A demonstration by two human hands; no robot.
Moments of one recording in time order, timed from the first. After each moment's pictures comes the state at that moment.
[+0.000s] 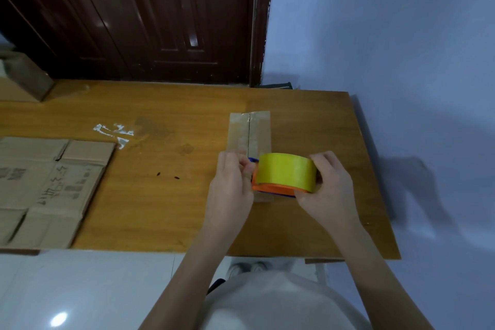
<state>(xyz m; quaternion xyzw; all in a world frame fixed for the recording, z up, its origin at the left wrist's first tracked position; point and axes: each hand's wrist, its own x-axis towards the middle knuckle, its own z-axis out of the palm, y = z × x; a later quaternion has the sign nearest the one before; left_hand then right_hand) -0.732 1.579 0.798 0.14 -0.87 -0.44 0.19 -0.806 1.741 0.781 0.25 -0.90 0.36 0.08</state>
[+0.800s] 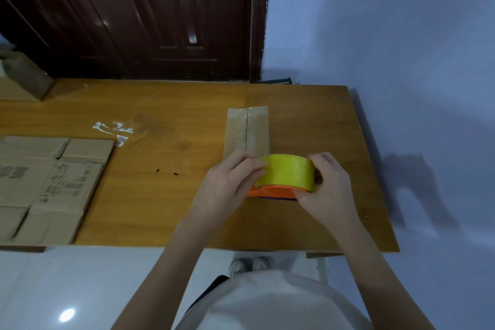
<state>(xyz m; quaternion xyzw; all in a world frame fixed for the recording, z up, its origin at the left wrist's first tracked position) -0.740 1.556 0.784 -0.13 -0.91 -0.31 0.25 -0.802 1.750 0.776 0.24 -0.89 0.38 0.06</state>
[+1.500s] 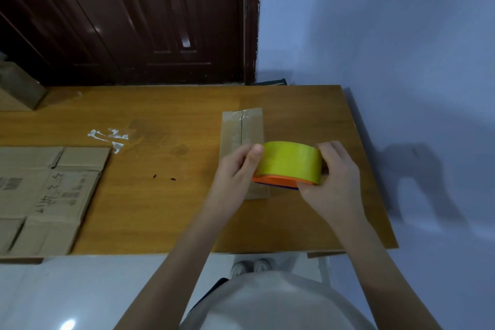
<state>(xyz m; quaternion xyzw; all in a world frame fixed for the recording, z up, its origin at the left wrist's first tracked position) -0.753 1.578 0.806 0.03 -0.78 -0.61 0.12 -0.801 1.749 0.801 0.22 -0.89 0.38 0.13</state>
